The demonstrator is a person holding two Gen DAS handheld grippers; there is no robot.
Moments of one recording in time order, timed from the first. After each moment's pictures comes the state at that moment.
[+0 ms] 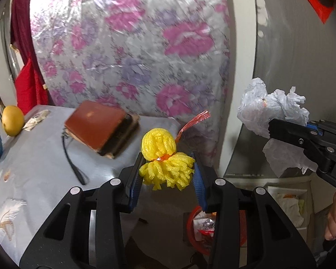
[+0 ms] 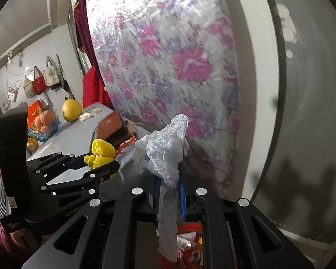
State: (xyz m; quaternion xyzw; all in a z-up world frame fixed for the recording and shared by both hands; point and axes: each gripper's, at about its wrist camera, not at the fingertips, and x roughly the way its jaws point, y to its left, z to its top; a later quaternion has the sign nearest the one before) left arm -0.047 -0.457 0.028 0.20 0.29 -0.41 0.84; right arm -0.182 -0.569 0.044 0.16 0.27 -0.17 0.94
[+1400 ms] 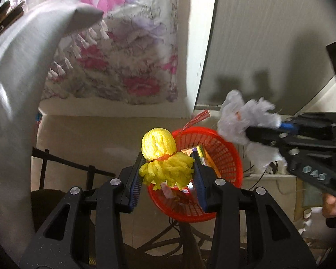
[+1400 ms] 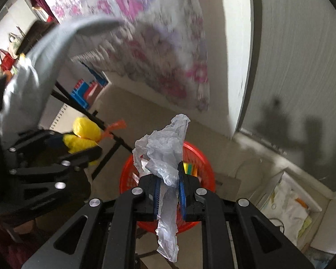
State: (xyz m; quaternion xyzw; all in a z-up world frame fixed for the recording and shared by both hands) left arm -0.072 -0.507 -0.138 0.30 0.45 -0.46 0.71; right arm -0.196 -0.612 -0.157 0.25 0.48 -0.18 0.82
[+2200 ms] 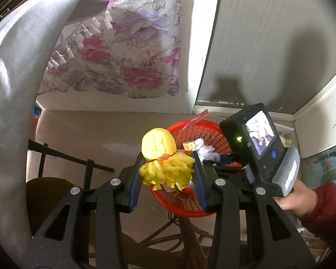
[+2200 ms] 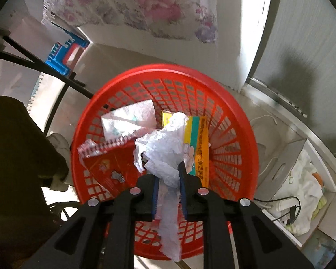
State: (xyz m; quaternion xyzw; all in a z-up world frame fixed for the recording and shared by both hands) left arm -0.068 -0.499 -0.144 0.29 0.46 -0.45 0.71; right arm -0.155 -0.602 -0.308 0.28 0.58 -0.17 0.75
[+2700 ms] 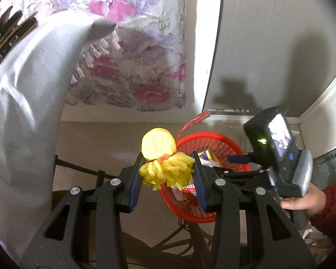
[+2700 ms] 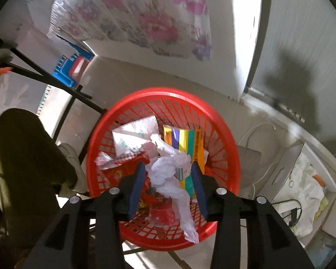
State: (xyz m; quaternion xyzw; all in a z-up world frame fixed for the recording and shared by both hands) left arm -0.063 -0.502 -0.118 0.30 0.42 -0.45 0.73; right arm -0.168 -0.613 -0.268 0.29 0.54 -0.17 0.77
